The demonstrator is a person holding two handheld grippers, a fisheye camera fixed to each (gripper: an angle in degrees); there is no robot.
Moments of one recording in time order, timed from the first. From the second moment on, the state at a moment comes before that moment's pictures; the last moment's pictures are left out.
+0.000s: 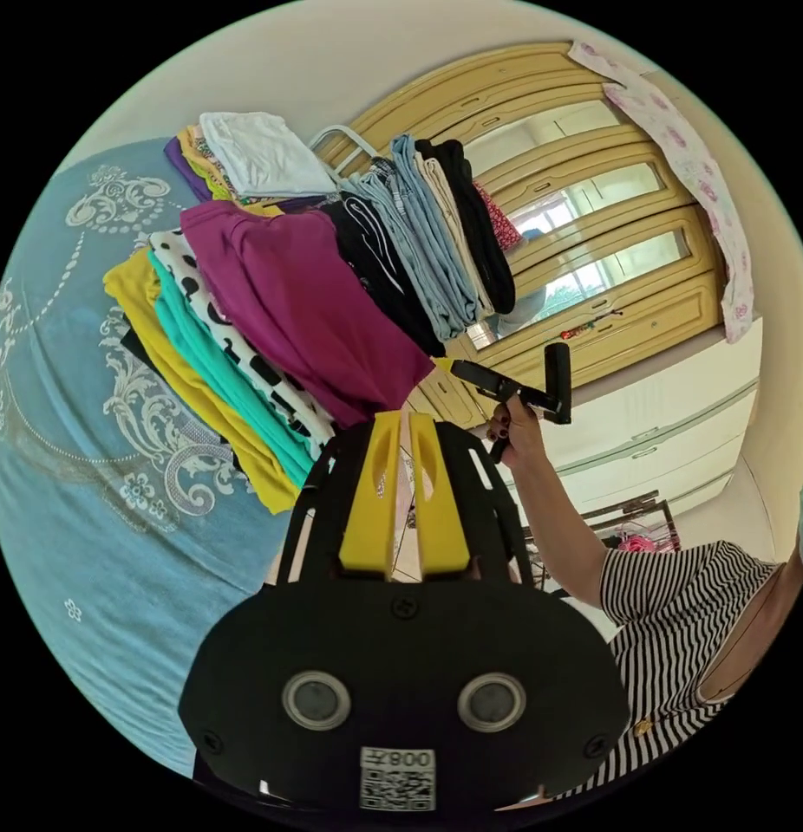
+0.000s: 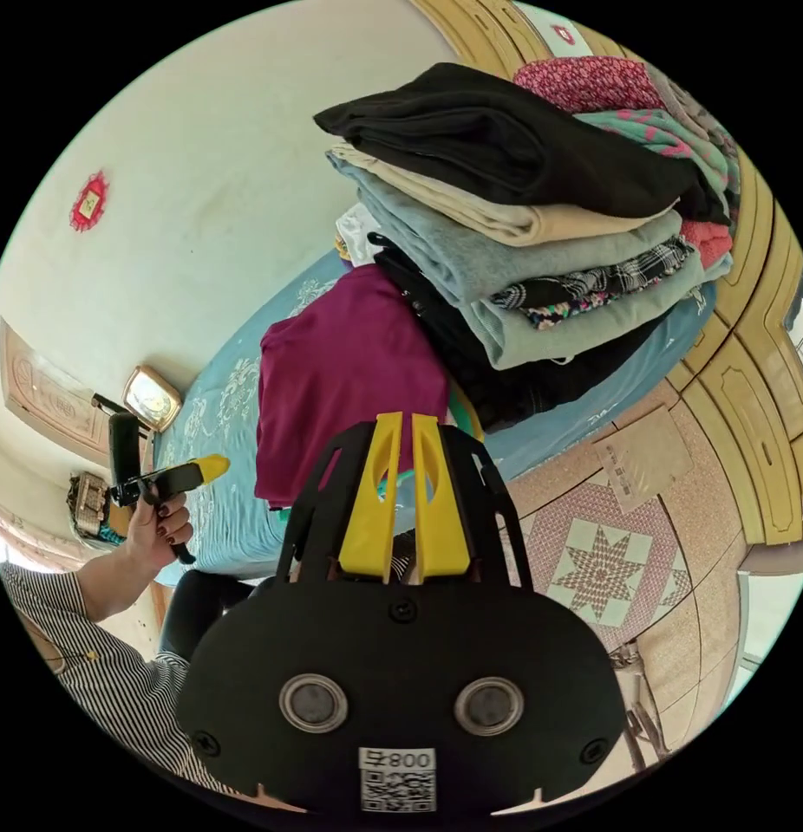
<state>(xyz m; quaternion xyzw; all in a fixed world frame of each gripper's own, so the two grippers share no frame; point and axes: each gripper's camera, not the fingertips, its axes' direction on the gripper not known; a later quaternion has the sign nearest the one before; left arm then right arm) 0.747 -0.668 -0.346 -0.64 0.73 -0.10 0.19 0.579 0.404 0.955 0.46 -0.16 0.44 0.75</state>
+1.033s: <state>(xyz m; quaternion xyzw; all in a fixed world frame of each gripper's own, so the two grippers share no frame) 0.539 -0.564 -0.244 -0.67 0.62 0.25 0.33 0.418 0.376 0.773 0.36 -0.52 0.17 0.76</state>
